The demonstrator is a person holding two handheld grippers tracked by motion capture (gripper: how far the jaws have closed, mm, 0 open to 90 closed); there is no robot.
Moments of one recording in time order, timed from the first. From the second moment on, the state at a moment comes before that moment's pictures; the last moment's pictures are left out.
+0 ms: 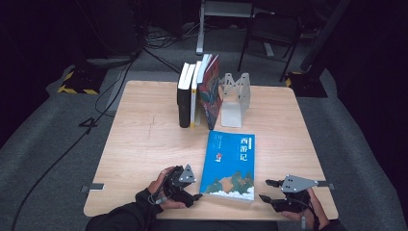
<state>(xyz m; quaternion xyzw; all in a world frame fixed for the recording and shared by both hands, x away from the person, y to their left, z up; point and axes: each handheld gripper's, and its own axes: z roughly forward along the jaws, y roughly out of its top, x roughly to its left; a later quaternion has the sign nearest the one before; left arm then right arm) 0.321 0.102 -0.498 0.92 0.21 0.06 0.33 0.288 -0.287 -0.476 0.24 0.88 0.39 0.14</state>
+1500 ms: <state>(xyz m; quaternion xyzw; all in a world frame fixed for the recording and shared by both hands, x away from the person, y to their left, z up) 0.307 0.040 -0.468 0.91 0.13 0.06 0.40 0.315 -0.261 -0.467 0.22 0.89 0.38 0.12</state>
